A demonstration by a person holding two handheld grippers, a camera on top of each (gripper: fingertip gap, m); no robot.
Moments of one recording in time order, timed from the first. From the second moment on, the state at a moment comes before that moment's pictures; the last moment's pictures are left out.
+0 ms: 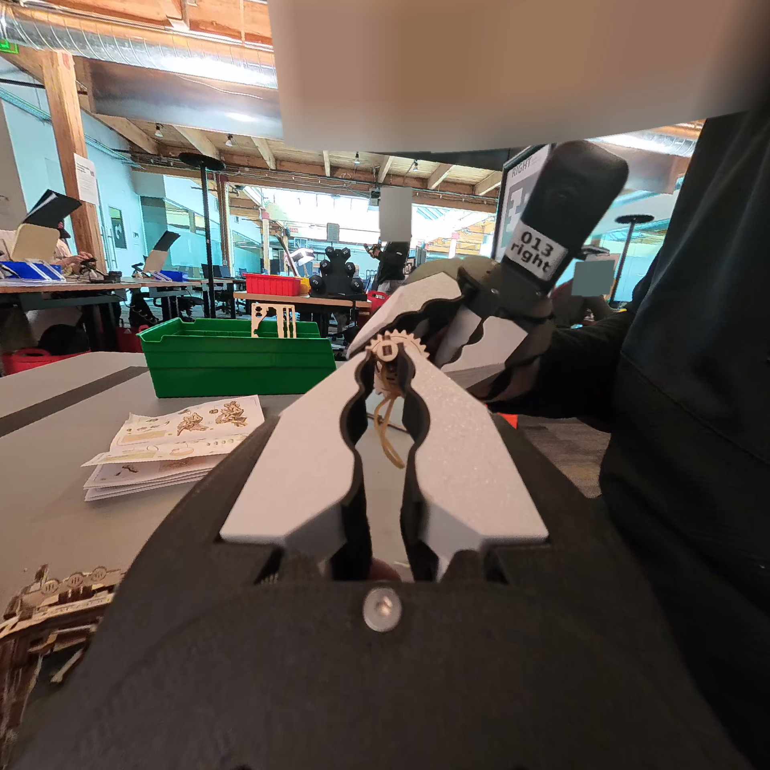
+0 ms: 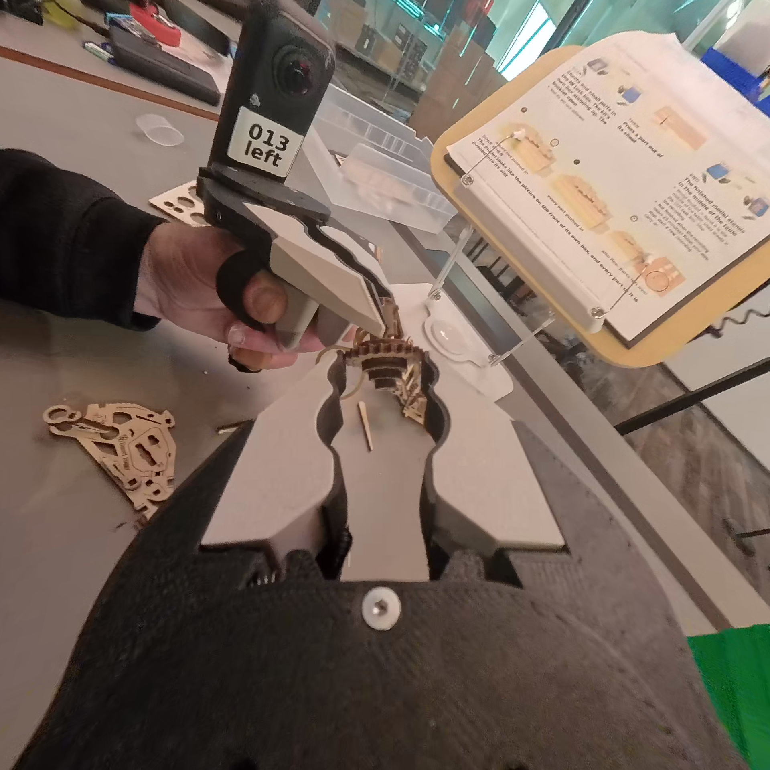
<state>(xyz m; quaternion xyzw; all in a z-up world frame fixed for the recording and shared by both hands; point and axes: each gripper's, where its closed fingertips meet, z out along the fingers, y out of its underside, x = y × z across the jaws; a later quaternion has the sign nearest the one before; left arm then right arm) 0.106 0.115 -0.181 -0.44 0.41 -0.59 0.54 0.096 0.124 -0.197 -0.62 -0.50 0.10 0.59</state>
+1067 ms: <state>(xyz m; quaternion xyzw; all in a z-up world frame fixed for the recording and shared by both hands) 0.061 0.206 -0.237 -0.63 0.41 -0.37 0.55 0.114 0.146 -0.241 -0.72 -0.45 0.19 0.49</state>
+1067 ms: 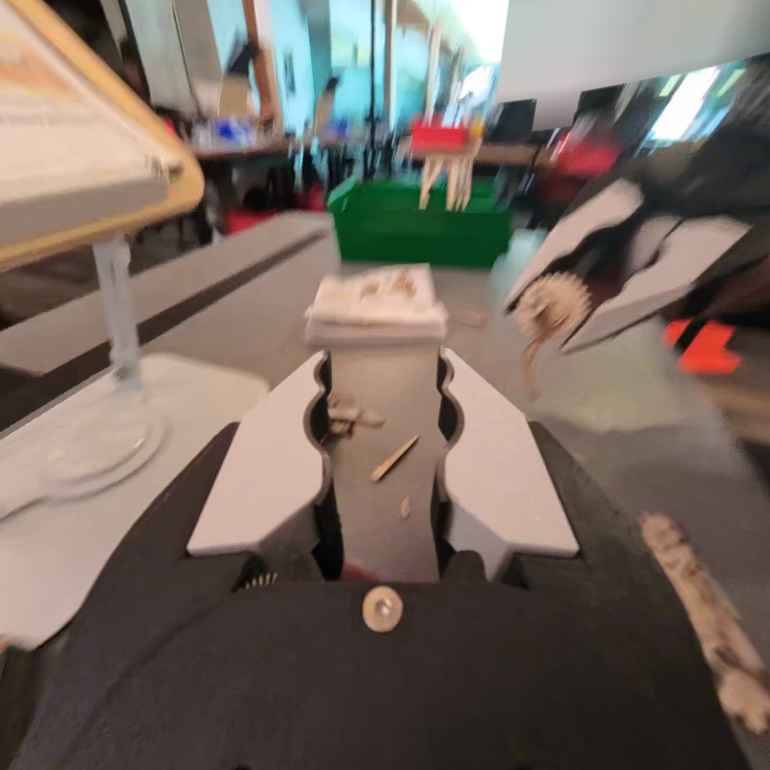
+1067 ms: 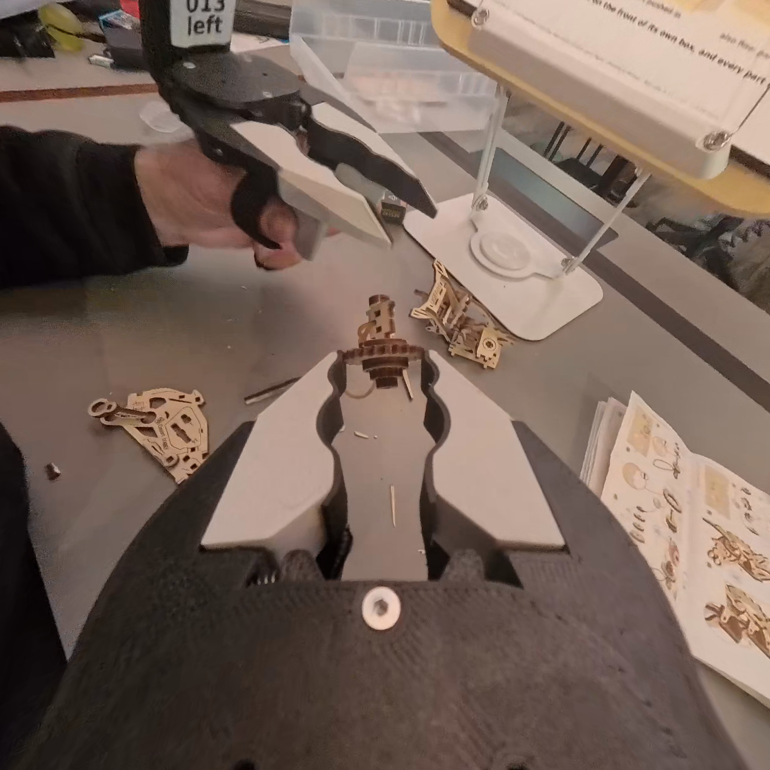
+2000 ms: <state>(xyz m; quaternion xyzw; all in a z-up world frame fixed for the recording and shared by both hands) 0.094 0.254 -0.284 -0.76 0.31 -0.38 0.43 0.142 0.204 -0.288 -0.78 -0.45 0.05 0.43</state>
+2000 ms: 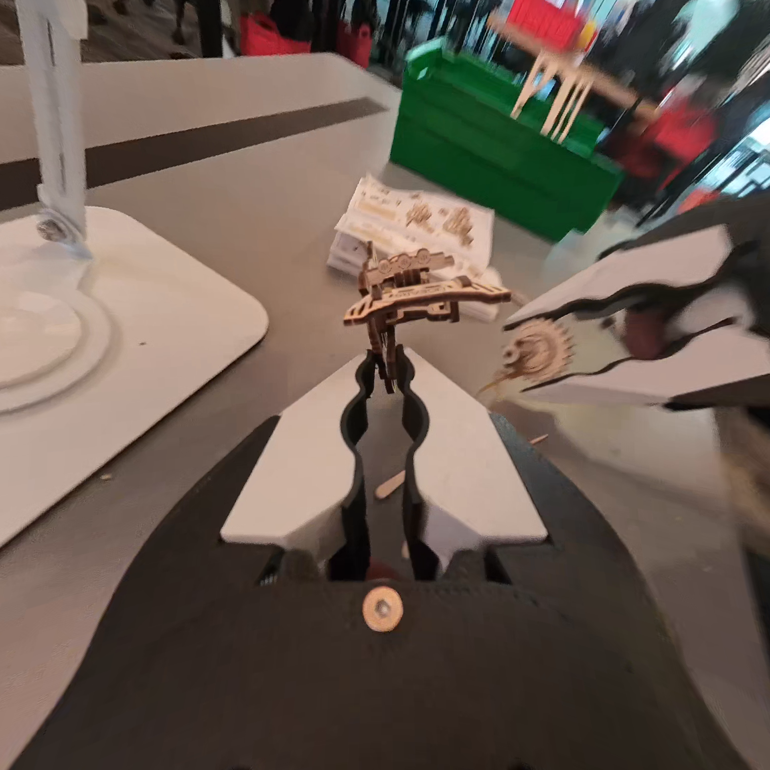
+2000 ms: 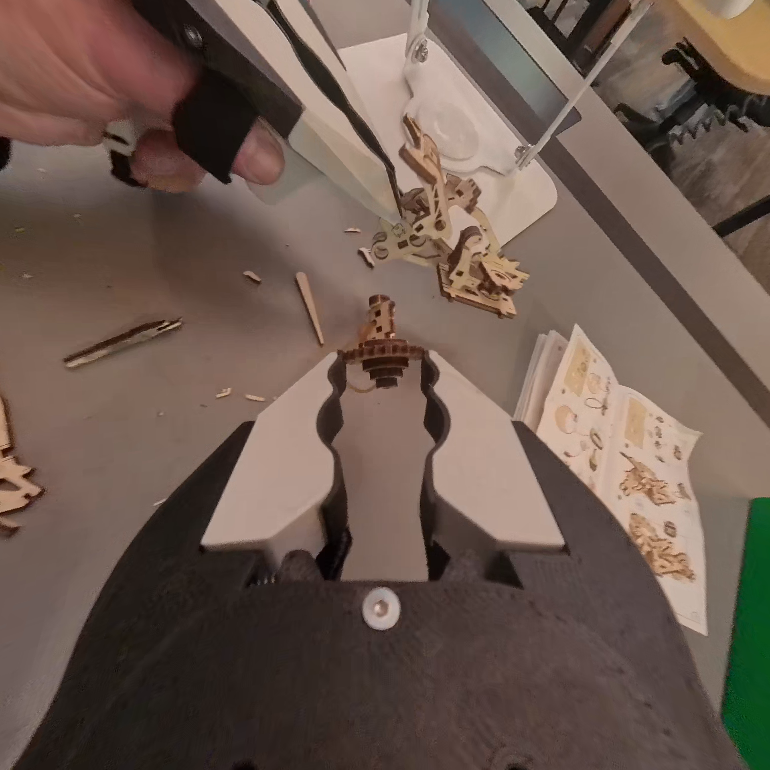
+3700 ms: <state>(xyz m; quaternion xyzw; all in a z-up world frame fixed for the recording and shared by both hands) 0.151 0.266 -0.272 -0.77 0.12 -0.46 0.43 0.185 0.278 -0.265 -0.52 -0.68 -0.46 0.23</state>
